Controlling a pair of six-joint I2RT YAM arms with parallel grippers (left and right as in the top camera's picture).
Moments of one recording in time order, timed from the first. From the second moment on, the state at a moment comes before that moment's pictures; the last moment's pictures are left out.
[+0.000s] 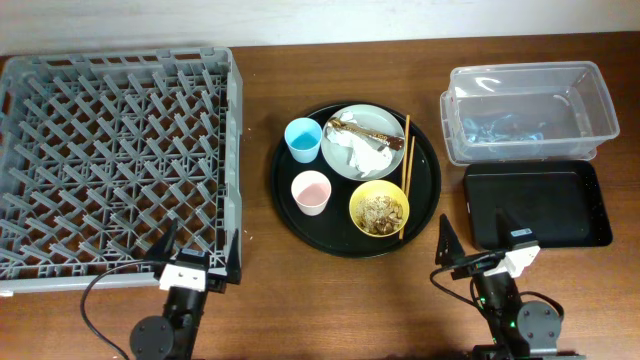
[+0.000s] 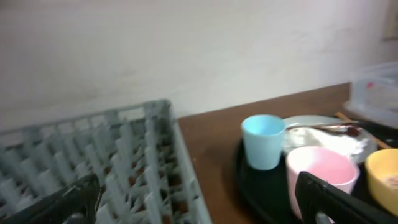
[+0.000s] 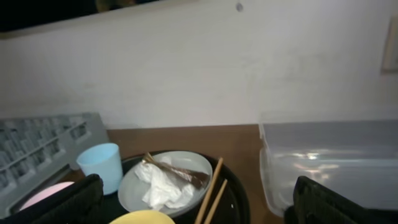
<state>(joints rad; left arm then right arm) -0.02 0.02 0.02 0.04 0.20 0.11 -0.02 0.01 0.02 0.08 -0.22 0.16</state>
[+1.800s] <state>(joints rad) -0.03 1.53 1.62 -1.07 0.29 0.18 0.33 2.02 1.81 -0.88 -0.09 -0.29</state>
